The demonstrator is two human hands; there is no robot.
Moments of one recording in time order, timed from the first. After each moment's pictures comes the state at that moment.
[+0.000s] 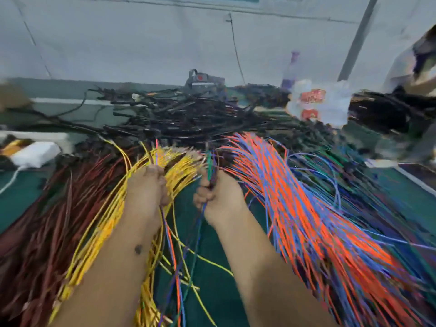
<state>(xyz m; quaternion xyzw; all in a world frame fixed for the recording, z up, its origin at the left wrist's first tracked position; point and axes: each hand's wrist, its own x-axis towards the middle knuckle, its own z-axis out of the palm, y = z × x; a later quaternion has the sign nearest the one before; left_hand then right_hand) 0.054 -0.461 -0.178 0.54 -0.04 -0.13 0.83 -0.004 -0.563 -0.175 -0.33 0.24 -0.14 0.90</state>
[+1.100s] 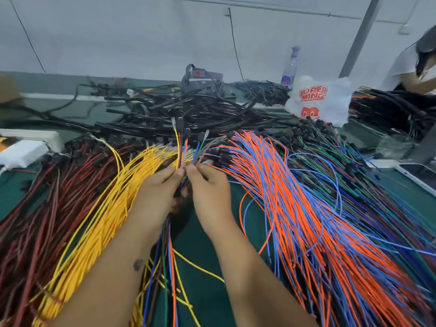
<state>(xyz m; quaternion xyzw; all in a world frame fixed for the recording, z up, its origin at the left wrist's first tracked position) 0.034 -0.469 -0.179 0.67 -0.20 -0.15 0.70 -0.008 -0.549 -0.182 -0.72 0.19 -0.33 0.58</state>
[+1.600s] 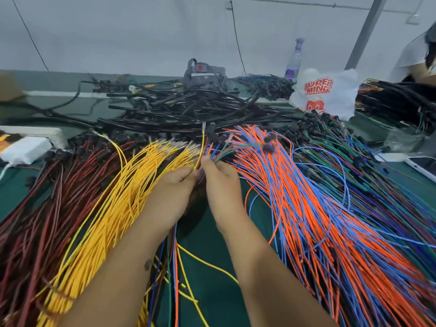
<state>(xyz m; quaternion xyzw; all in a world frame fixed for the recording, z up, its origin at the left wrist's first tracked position) 0.030 -0.471 -0.179 0.76 -0.23 -0.15 0.58 -0.005 -0.561 -0.187 -0.66 0.22 -0.33 0.64</state>
